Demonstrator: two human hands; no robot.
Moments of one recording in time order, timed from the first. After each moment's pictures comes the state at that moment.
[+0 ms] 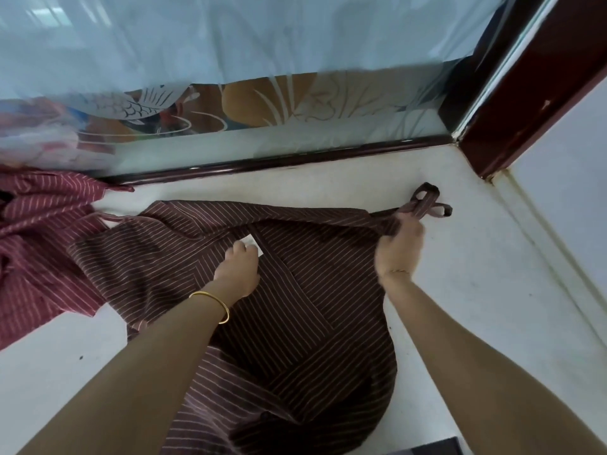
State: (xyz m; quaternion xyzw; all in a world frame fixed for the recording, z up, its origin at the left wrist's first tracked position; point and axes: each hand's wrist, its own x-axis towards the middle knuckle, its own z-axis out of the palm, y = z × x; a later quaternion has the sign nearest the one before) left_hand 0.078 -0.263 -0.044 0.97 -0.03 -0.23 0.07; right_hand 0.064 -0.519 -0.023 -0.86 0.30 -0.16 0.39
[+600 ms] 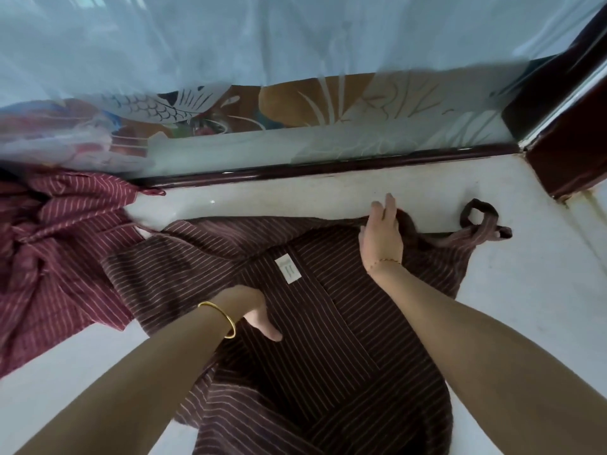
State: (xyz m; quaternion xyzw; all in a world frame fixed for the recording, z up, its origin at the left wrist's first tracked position) left_hand 0.105 -0.235 -0.022 0.81 0.02 -0.58 -0.10; right_hand 0.155 -0.449 -0.060 -0.99 0.06 -0.03 0.14
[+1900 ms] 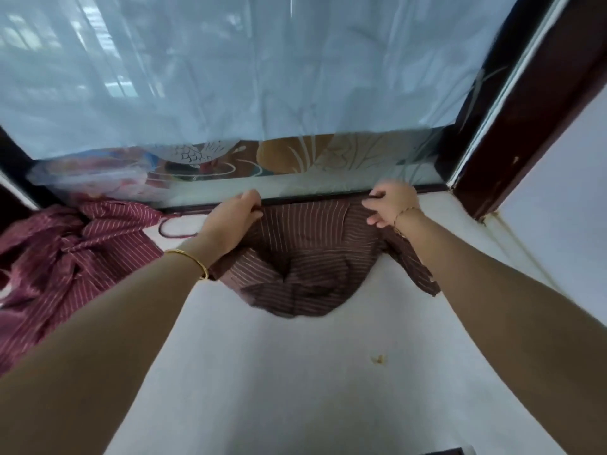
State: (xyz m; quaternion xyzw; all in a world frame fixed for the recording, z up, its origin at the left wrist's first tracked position) left_hand 0.091 -0.210 0.100 0.97 -0.15 0.06 0.19; right_hand 0.105 -0.506 0.114 -0.90 0.09 0.02 0.42
